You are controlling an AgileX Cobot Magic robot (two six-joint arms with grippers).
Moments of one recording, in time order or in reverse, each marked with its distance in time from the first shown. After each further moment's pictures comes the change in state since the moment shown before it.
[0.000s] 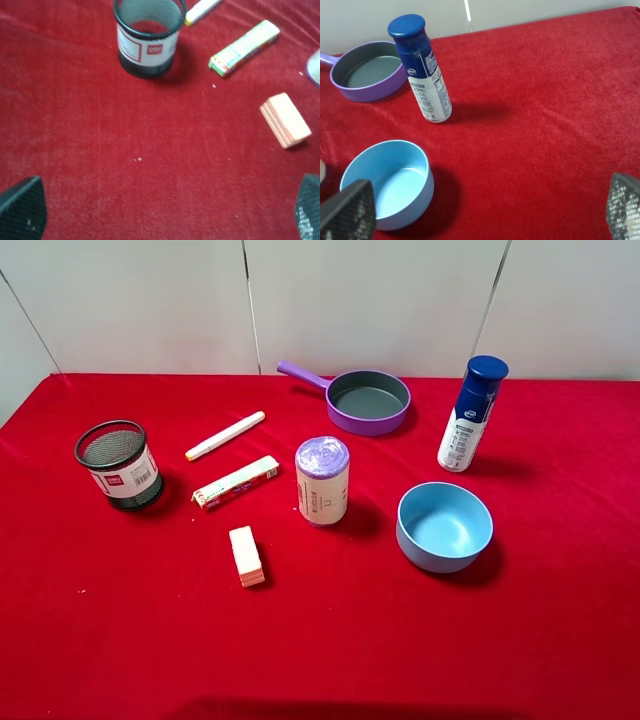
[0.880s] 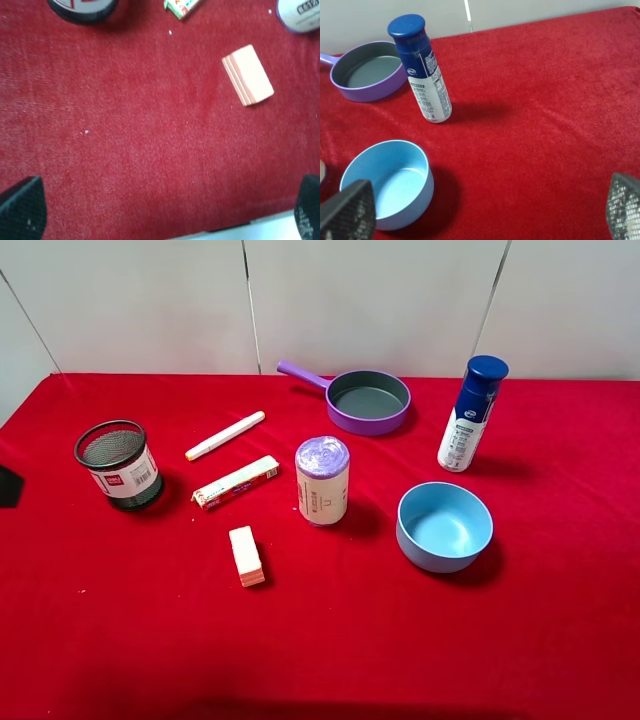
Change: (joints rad) left arm -0.073 0.513 -0.090 -0.113 -0.063 0.065; right arm 0.000 0.000 0.000 0.000 0.000 0.000
